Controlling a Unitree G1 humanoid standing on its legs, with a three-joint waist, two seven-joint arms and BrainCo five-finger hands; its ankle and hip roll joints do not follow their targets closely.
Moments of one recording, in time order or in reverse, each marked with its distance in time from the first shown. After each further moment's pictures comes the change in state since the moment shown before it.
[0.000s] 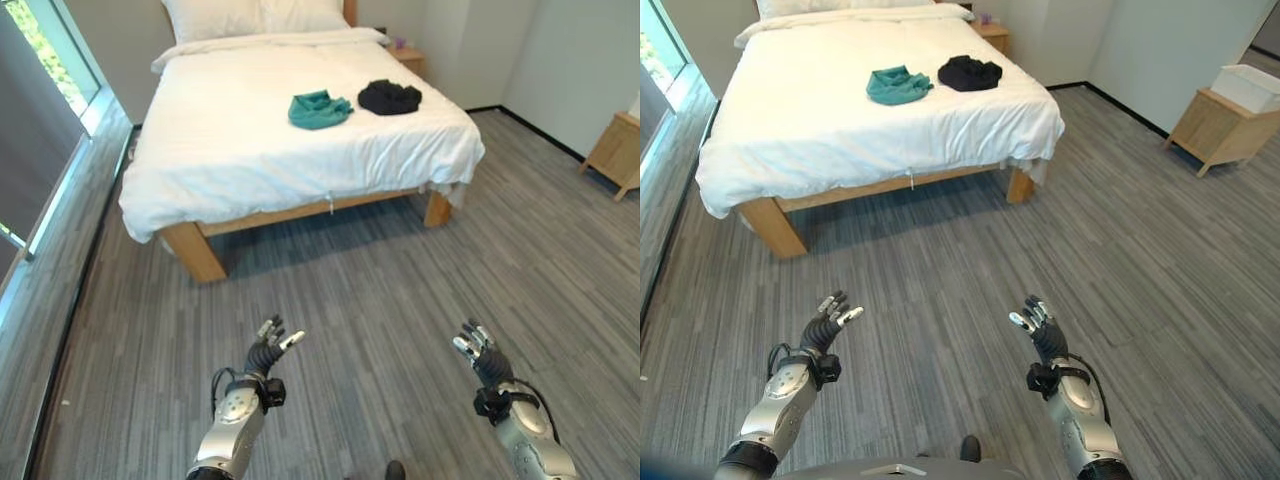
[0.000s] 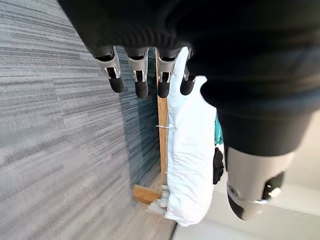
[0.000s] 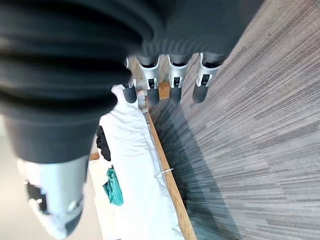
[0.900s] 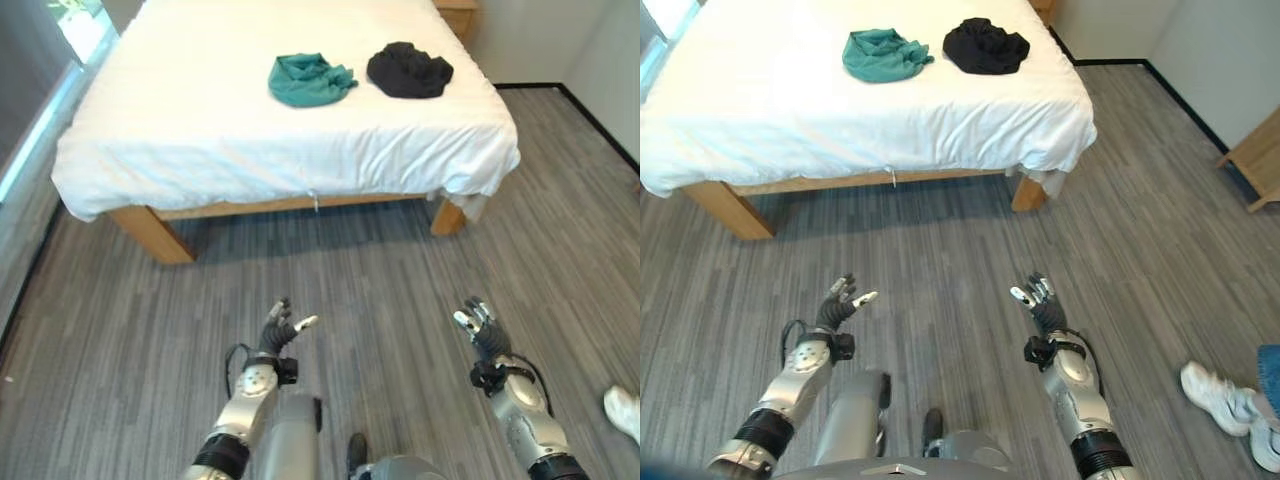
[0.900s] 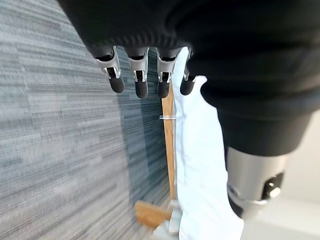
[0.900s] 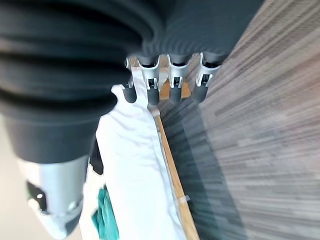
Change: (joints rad) left arm -0.133 -0.018 -0.082 0.105 0.055 -0.013 0.077; right arm -0.124 0.019 -0.017 0.046 0.022 -0.015 -0.067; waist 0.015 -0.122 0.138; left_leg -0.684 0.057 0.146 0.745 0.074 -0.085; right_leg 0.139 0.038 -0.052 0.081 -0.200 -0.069
